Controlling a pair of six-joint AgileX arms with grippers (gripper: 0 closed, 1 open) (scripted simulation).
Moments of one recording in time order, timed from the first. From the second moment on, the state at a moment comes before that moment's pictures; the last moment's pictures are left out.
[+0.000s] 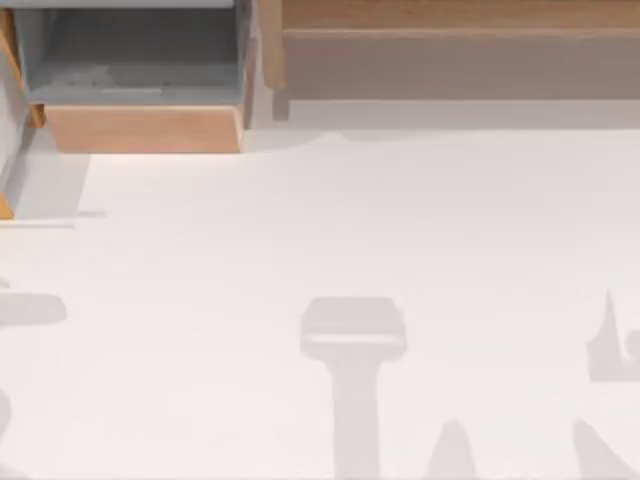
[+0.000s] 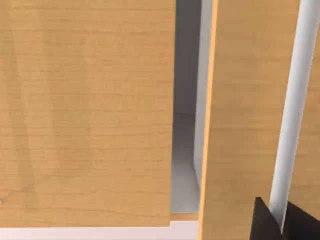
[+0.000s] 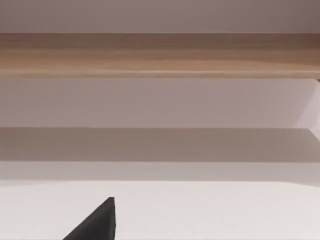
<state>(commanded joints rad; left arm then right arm) 0.58 2.11 0.66 1.41 0.62 1.59 0.00 0.00 0.00 0.00 0.00 0.00</state>
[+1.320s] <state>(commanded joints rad) 0.68 2.04 0.49 1.51 0.72 1.60 0.00 0.00 0.00 0.00 0.00 0.00</state>
